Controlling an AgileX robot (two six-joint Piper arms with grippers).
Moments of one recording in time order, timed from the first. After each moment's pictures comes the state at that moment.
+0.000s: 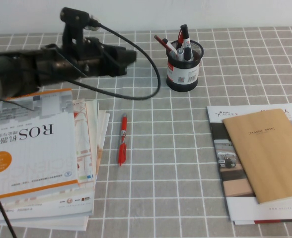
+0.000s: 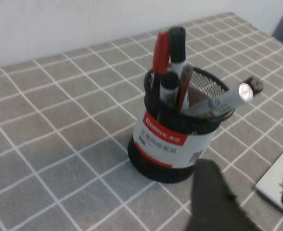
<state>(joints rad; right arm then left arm) -0.04 -0.01 0.03 0.67 0.41 -0.07 -0.24 1.92 -1.36 -1.68 0.66 1.79</state>
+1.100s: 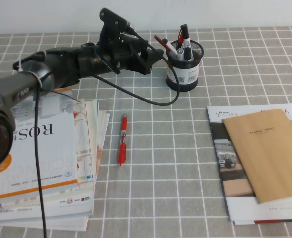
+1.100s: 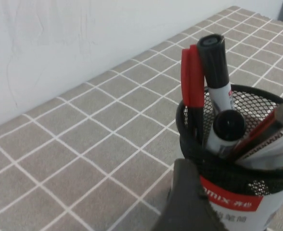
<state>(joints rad) -0.04 -0.01 0.03 0.67 0.41 -0.07 -0.31 2.28 -1.78 -1.69 0.66 1.95</state>
